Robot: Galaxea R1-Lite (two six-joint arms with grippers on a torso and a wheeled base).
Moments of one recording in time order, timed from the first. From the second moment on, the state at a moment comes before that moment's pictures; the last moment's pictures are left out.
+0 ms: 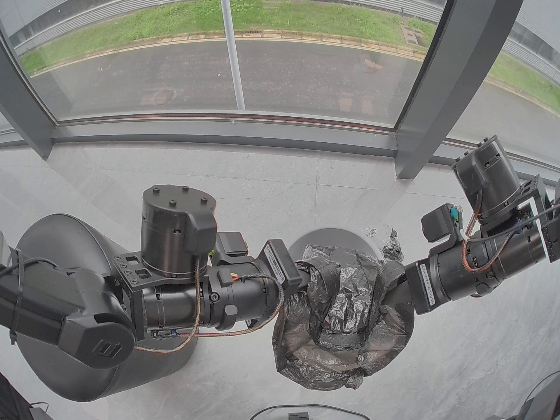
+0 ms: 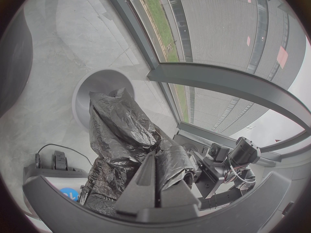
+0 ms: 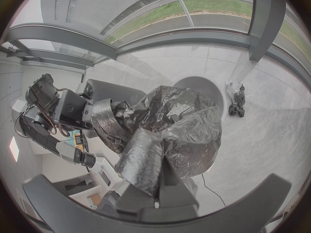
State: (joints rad) left arm -0.77 1.76 -0.83 -0.57 -0.31 -1.17; right arm 0.65 1.58 -1.11 0.40 0.21 0.34
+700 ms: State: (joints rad) left arm -0.69 1.93 -0.85 -0.72 -0.32 -1.14; right arm 0.60 1.74 -1.10 0.24 0.20 0.33
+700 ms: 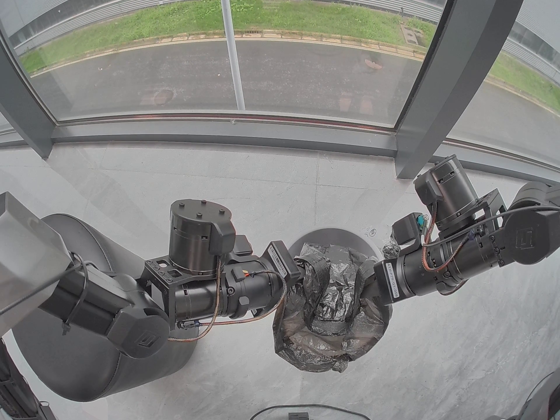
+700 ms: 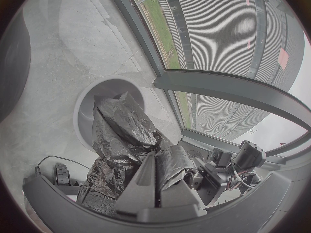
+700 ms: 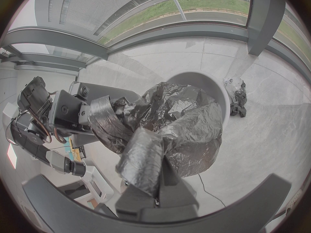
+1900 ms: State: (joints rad) left arm -0.57 2.11 -0.95 -0.80 -0.38 -1.01; right arm 0.49 1.94 -1.09 -0.05 0.20 0.30
